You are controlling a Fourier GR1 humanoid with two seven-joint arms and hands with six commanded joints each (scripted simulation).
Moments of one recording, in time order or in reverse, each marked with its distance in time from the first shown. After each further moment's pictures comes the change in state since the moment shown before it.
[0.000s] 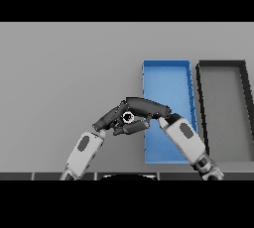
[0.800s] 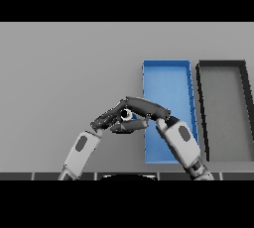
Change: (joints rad) left arm 0.004 0.013 0.028 -0.022 -0.058 -0.092 0.089; right arm 0.044 0.118 -0.068 -0.038 -0.011 -0.009 0.132
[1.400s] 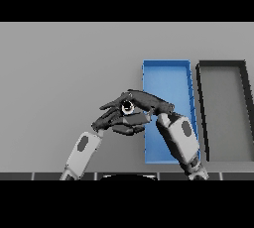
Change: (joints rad) left arm 0.010 -0.020 0.008 0.035 -0.016 0.042 0.091; right arm -0.064 0.061 -0.100 -0.013 -0.125 0.006 0.086
